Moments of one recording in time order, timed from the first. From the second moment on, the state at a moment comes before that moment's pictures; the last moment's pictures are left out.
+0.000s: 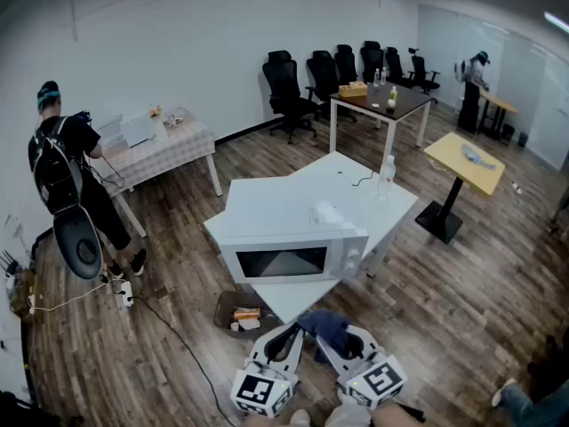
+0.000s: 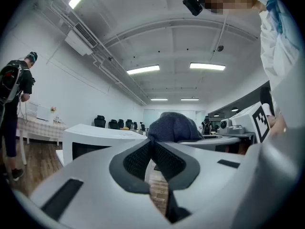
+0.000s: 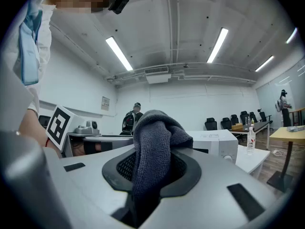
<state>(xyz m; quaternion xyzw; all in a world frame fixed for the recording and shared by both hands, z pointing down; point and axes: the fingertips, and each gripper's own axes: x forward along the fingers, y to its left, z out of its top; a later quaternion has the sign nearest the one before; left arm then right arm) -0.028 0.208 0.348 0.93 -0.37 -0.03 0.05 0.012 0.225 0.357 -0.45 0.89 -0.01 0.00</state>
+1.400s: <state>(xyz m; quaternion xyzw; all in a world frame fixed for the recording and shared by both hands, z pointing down) -0.034 0.168 0.315 0.93 -0.35 -0.06 0.08 0.008 0.188 0.321 -0.42 0.90 -0.07 0.00</state>
